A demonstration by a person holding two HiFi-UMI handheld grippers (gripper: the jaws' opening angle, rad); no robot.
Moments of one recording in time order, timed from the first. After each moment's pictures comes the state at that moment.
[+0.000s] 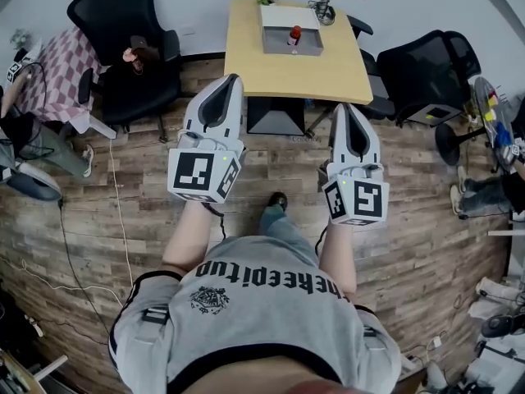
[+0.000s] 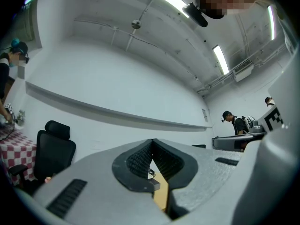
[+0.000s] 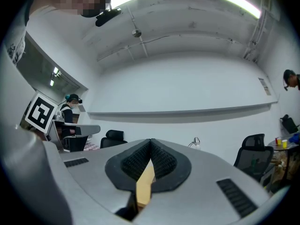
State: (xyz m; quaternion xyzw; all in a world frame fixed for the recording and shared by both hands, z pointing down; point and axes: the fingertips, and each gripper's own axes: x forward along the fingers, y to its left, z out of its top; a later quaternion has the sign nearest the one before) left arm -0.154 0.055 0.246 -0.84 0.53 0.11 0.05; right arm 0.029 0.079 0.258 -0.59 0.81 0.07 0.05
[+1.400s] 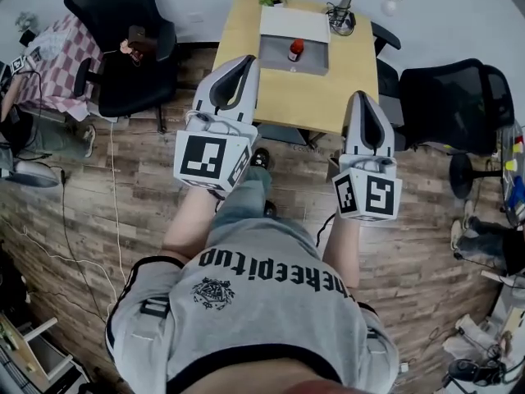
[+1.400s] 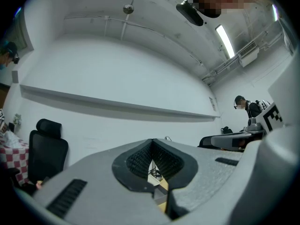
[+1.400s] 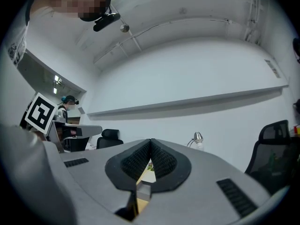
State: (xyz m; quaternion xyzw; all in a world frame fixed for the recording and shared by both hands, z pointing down) left arm -0.046 -0.159 0.262 -0.82 0.56 0.06 0.05; right arm 0.127 -0.152 0.279 -0.54 0.84 0.04 0.06
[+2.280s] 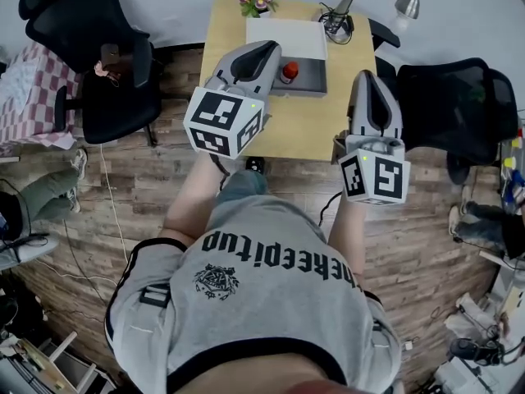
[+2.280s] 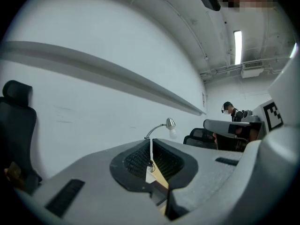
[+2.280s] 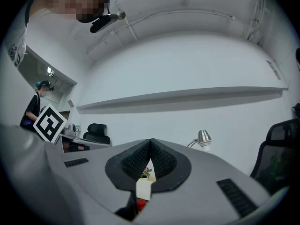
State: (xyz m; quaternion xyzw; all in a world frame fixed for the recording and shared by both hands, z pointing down) left arm -0.025 -0.380 0.324 -0.88 0.46 0.00 -0.06; right arm 0.111 -0.340 0.284 -0.57 0.82 0.04 0.04
